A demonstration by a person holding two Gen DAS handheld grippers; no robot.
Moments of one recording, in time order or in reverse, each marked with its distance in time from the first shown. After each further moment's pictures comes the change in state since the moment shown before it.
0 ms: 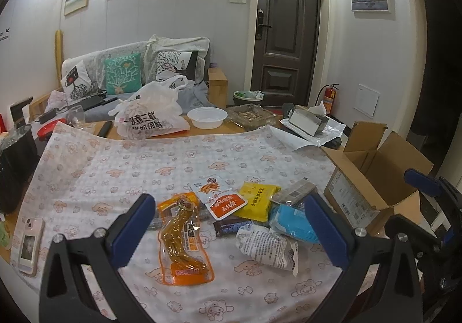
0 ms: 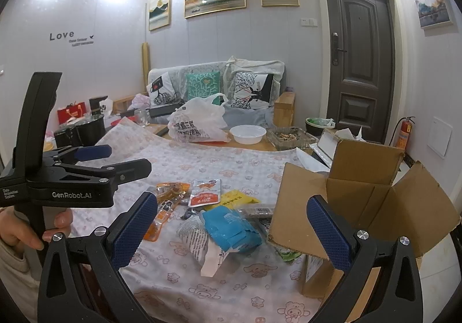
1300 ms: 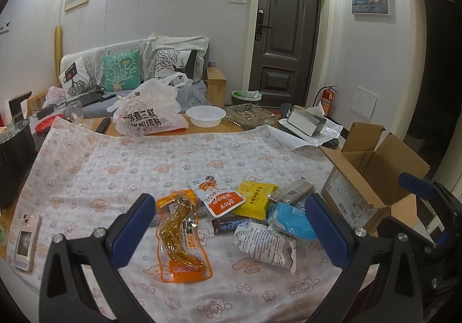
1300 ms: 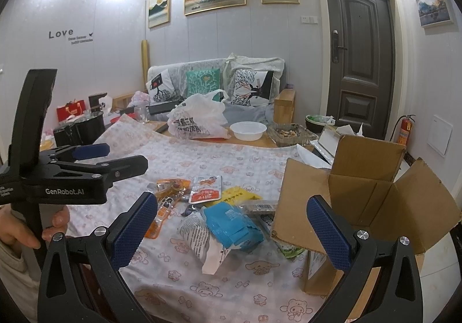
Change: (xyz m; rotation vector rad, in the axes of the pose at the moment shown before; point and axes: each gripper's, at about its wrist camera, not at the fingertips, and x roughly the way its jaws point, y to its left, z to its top) left arm -0.001 -0.004 -0.004 -0.006 0.002 -0.006; right arm 0.003 0.001 -0.005 0.005 0.006 -0.010
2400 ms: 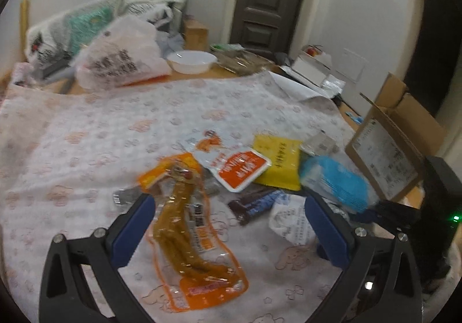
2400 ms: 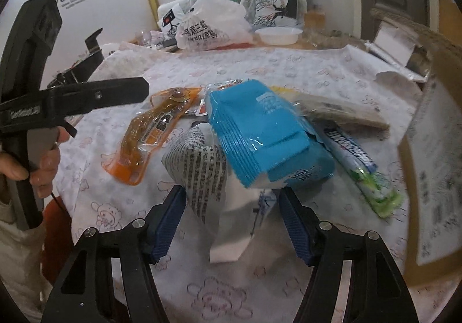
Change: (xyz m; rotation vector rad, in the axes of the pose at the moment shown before) left arm 0.113 0.057 -0.026 -0.001 0.261 -0.197; right arm 0.153 0.004 -0.088 0.069 0.378 0.180
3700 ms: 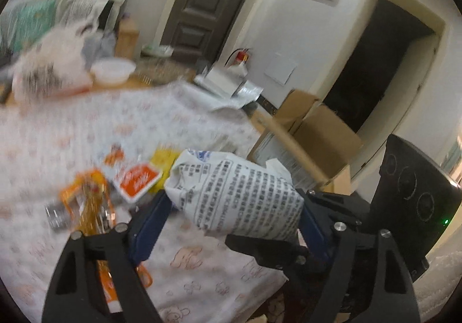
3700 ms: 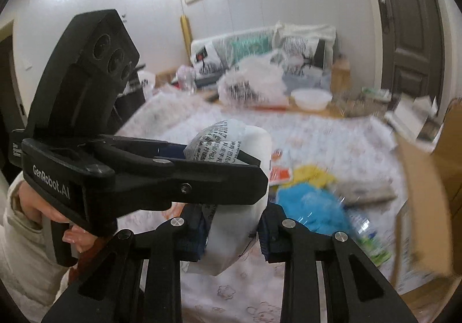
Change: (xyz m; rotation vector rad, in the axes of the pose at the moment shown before) left arm -0.054 -0.059 0.029 0.045 -0.043 -0.356; right arm -0.075 0.055 0.047 -0.118 -0.247 0.074
